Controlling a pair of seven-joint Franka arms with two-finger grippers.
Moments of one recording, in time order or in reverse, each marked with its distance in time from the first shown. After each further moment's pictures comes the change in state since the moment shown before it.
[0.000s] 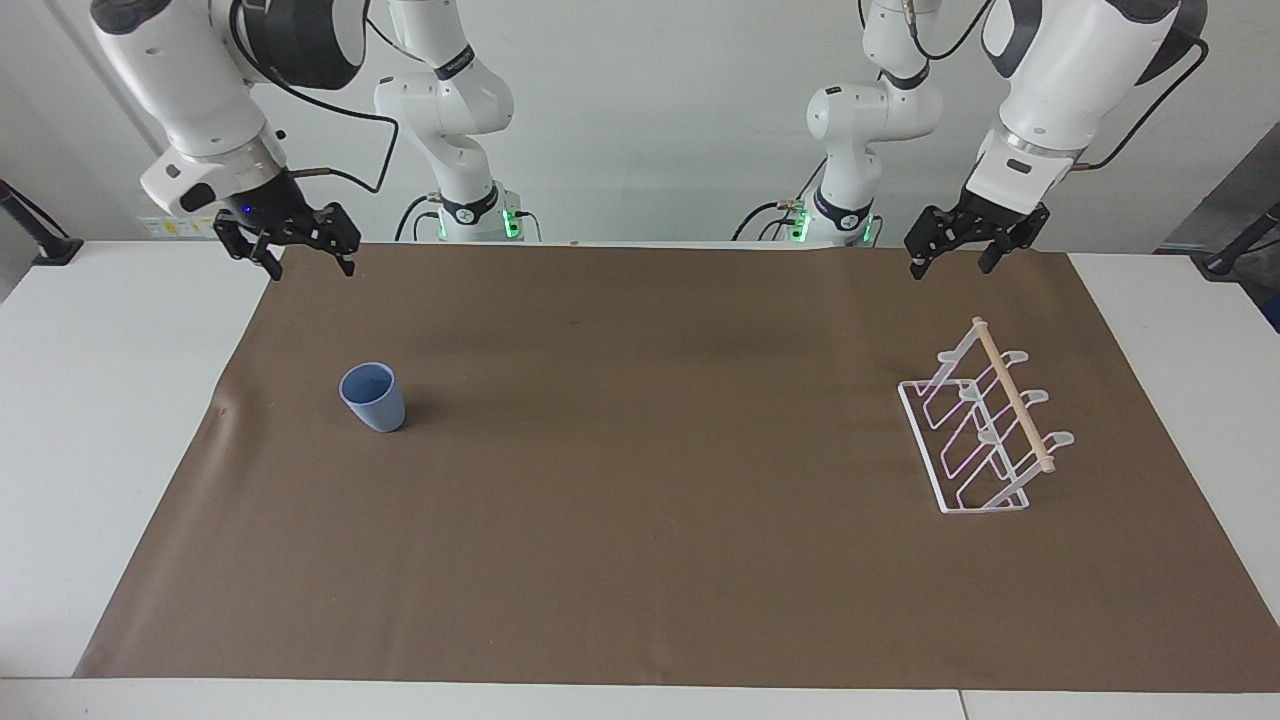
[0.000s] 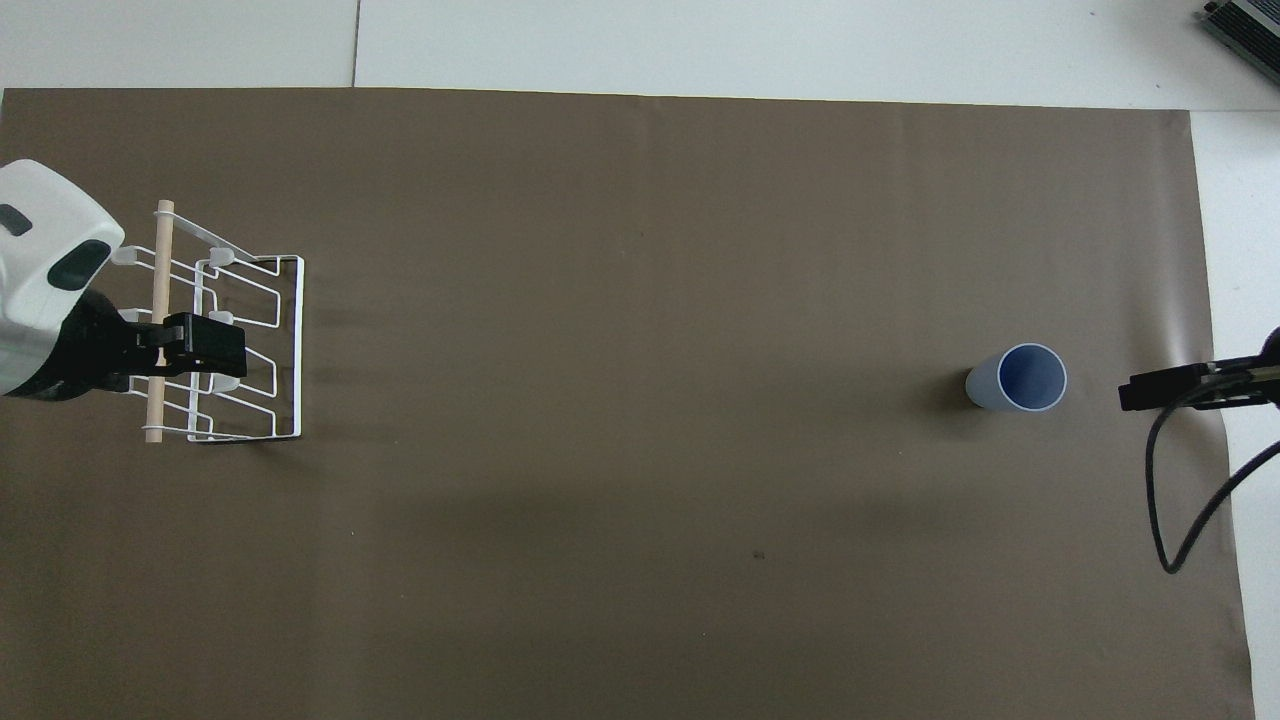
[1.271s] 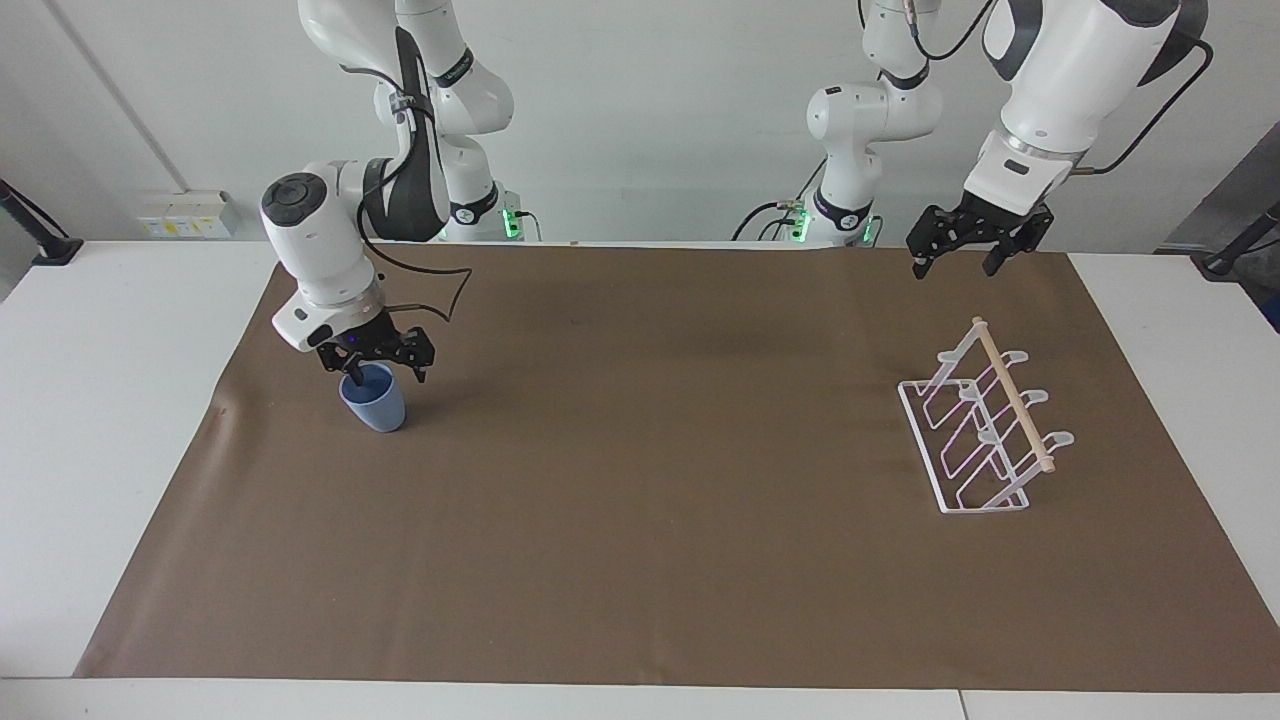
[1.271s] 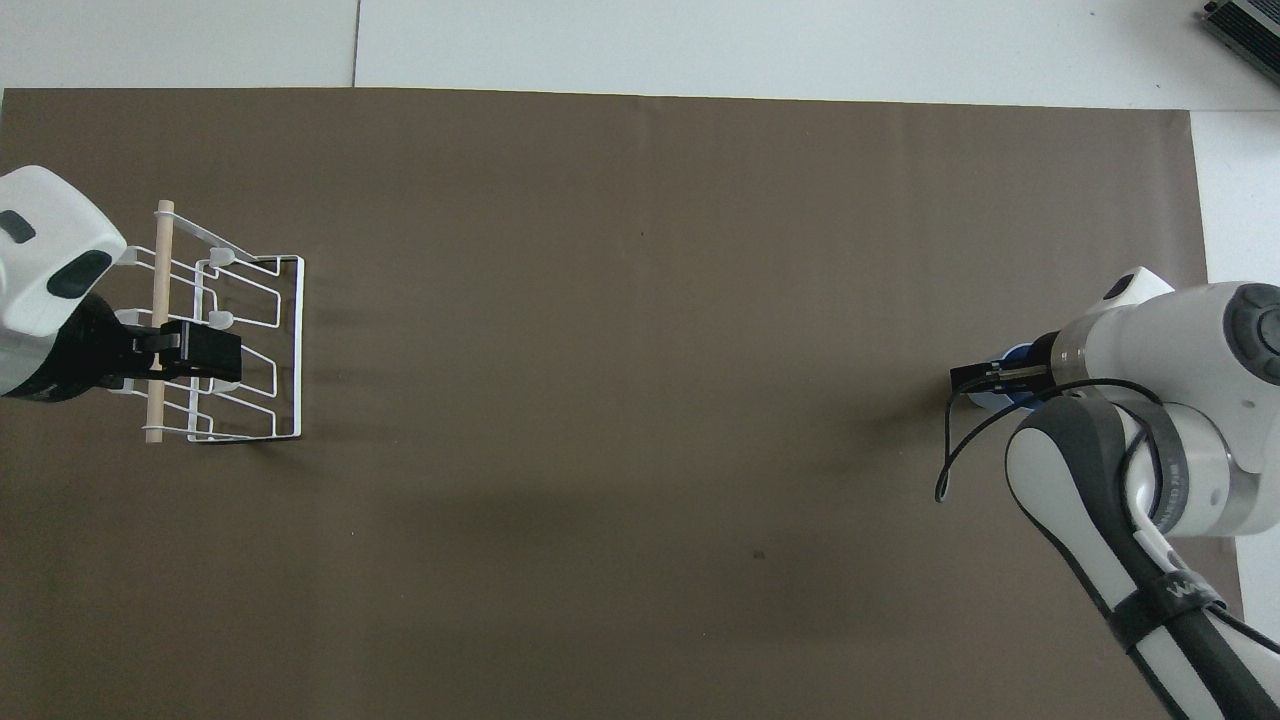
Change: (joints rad) left arm 0.002 -0.002 0.002 -0.007 0.011 0.006 0.048; right arm 0.004 0.196 0.066 -0.258 0.000 0.525 0.078
